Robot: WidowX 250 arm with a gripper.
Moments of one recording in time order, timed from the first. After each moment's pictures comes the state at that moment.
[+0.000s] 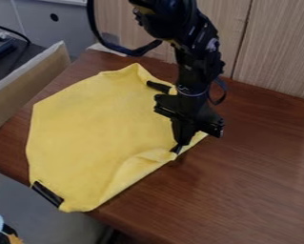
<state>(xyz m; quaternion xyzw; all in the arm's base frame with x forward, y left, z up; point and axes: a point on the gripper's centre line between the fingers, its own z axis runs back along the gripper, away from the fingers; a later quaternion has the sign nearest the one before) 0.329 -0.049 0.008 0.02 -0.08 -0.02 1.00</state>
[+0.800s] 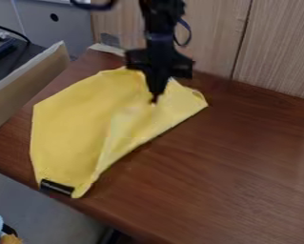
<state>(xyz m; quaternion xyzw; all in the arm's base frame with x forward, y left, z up) 0.374 0.030 0.051 0.01 -0.11 0.12 0.99</state>
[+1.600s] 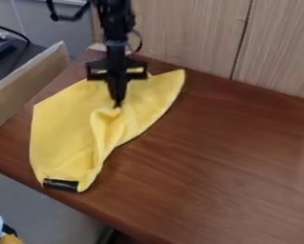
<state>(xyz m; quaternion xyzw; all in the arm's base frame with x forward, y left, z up) 0.369 0.108 -0.006 0.03 -0.01 0.28 0.96</state>
